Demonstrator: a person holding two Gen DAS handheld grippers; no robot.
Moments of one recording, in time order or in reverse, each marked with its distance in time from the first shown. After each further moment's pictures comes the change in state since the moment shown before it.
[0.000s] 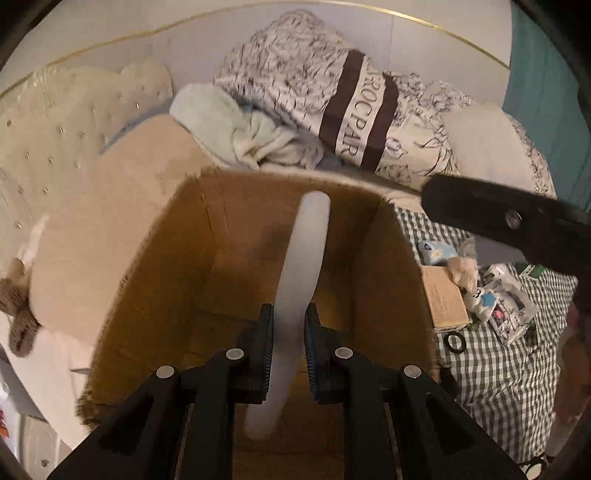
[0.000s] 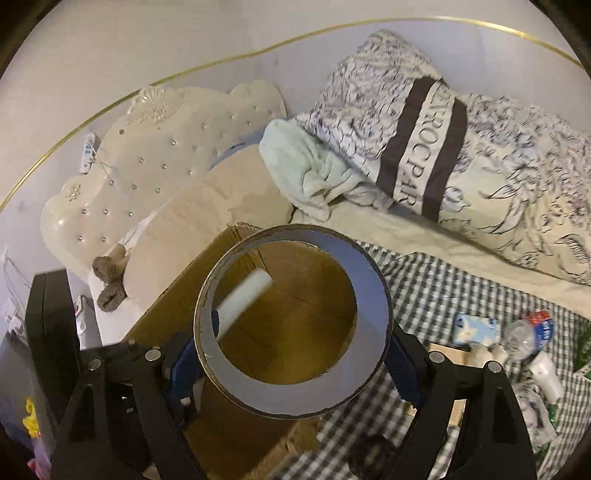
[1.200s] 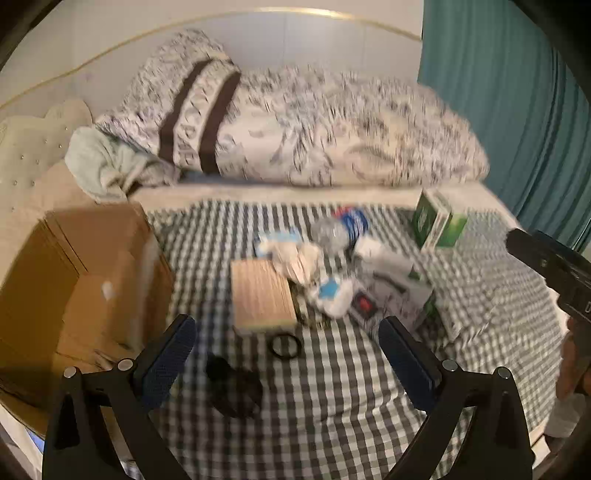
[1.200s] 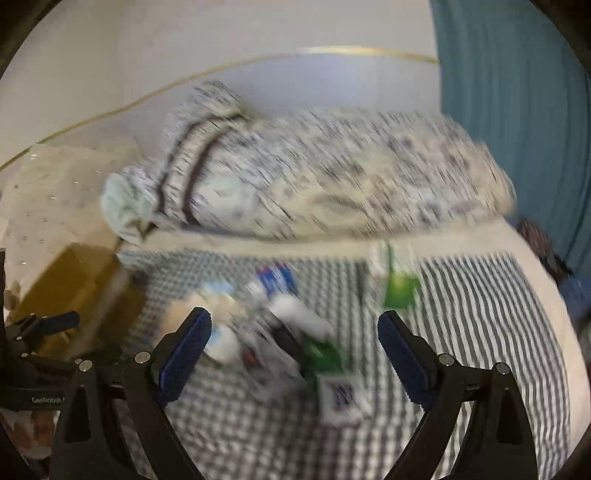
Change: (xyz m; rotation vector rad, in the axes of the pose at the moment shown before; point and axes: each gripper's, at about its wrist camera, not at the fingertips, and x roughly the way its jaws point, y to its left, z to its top) left arm -0.003 -0.225 -0.031 0.165 -0.042 -0.152; right arm -0.197 -0.223 -0.136 0.213 -0.177 -0.495
